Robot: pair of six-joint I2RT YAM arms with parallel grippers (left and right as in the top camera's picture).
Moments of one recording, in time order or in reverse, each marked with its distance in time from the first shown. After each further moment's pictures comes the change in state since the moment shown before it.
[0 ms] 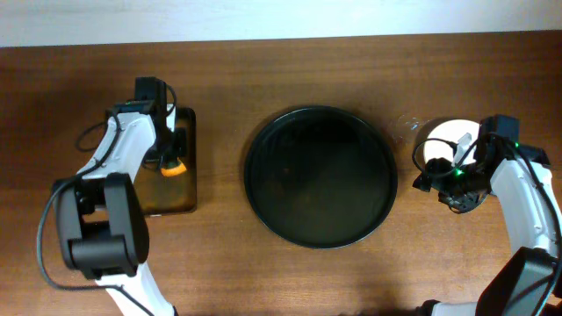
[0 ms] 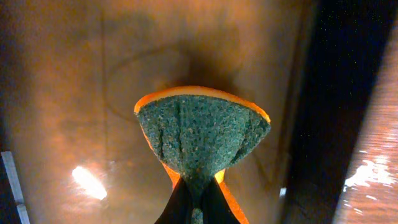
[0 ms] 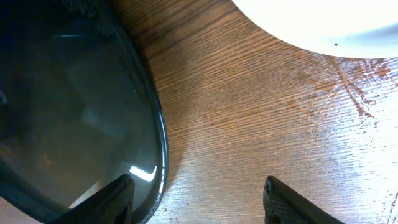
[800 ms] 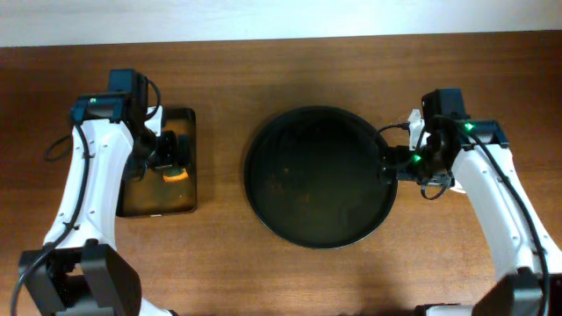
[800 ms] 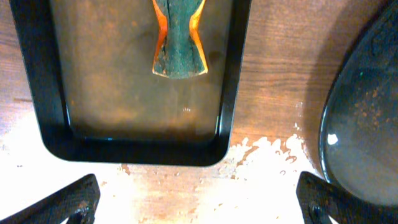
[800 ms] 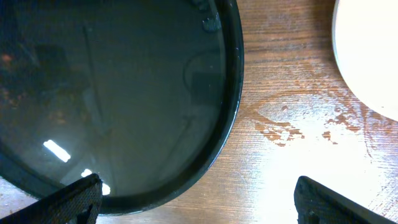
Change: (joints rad) left arm 0.001 -0.282 0.095 -0.460 0.108 -0.064; right arm 0.334 -0.037 0.169 -0.103 0.170 -0.042
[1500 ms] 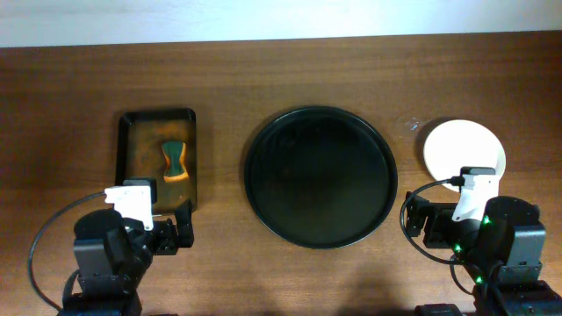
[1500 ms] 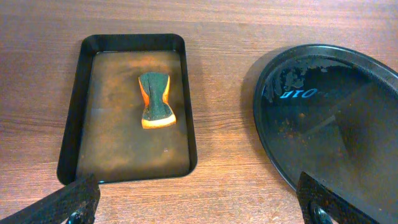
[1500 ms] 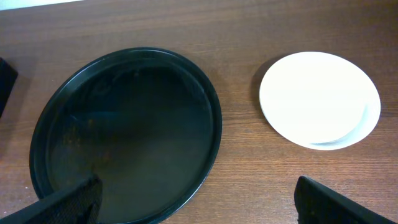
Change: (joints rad) left arm 0.000 -1.112 -0.752 0.468 0.085 0.080; right arm 0.000 -0.891 -0.335 0.147 0.068 0.006
